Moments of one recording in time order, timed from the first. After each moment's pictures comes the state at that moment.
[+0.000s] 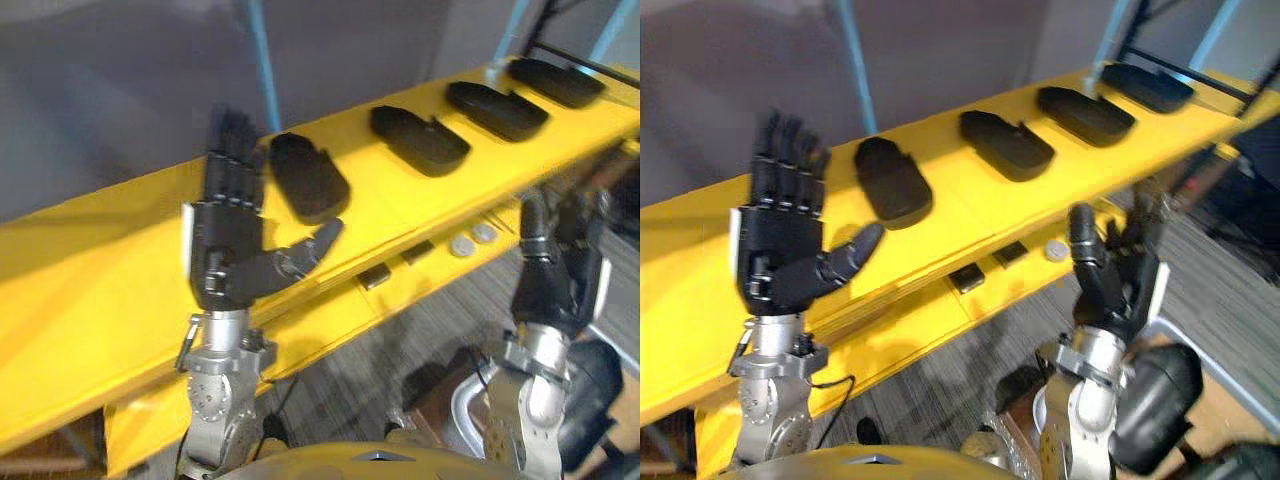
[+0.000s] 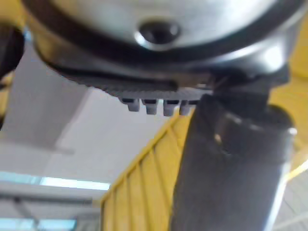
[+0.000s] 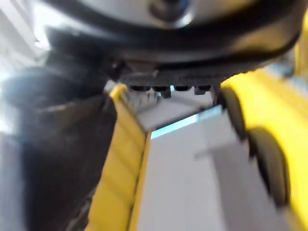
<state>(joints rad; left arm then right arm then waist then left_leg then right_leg) 0.26 0.11 -0.38 -0.40 -0.35 -0.60 -0.07 0.43 -0.01 -0.13 -0.36 0.29 -0.42 -0.35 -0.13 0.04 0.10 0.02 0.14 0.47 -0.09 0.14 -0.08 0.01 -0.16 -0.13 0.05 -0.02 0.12</state>
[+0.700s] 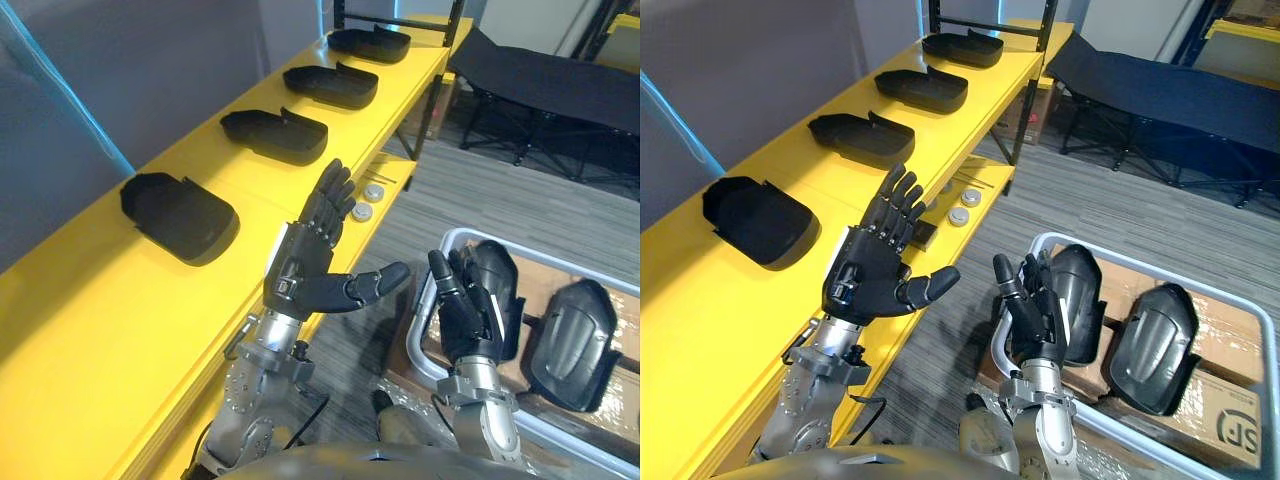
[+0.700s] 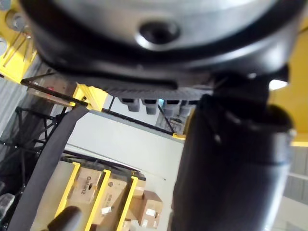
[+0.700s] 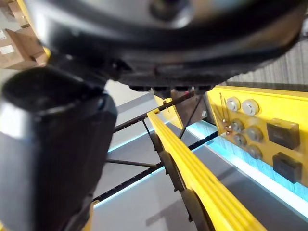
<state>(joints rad) 0.23 0.16 -0.45 -0.32 -0.39 -0.41 -0.11 0.50 -0.08 0.15 -0.19 0.46 -0.32 -0.10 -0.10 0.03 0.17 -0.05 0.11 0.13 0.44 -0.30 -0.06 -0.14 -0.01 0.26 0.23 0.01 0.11</state>
